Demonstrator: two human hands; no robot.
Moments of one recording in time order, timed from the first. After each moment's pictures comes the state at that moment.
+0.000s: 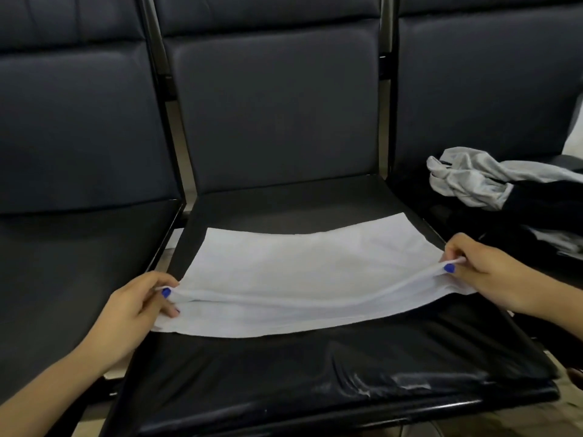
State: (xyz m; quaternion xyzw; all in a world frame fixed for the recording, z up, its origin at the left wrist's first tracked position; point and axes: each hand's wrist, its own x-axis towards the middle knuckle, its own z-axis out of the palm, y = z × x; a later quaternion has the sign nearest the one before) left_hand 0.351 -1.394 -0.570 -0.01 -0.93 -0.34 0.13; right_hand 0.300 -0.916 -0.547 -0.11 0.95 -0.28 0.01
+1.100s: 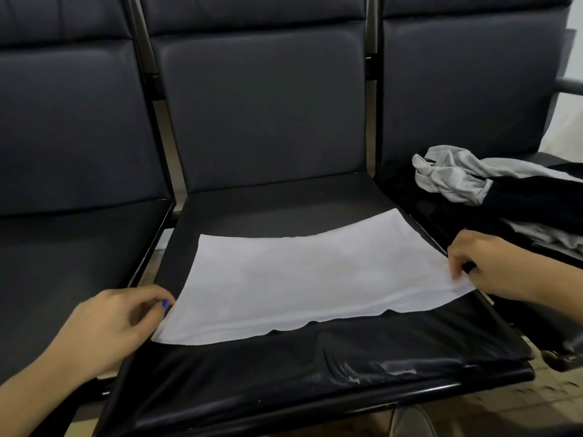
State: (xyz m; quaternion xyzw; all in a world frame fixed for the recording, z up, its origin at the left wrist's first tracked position) left_hand 0.373 -1.395 -0.547 -0.08 -0.98 -0.14 0.11; right_hand 0.308 -0.903 -0.528 -0.10 0.99 -0.09 0.06
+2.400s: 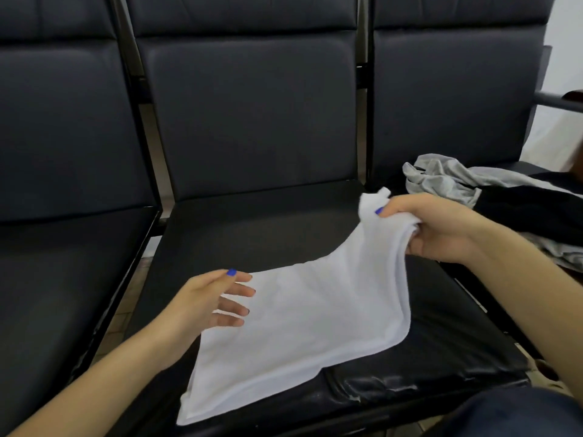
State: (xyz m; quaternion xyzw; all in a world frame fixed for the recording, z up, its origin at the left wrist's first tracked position) left_hand 0.328 -1.292 -0.538 0.09 -0.76 -0.64 -0.12; right_hand 0.286 -0.995 -0.465 0.07 0.68 -0.71 0.16
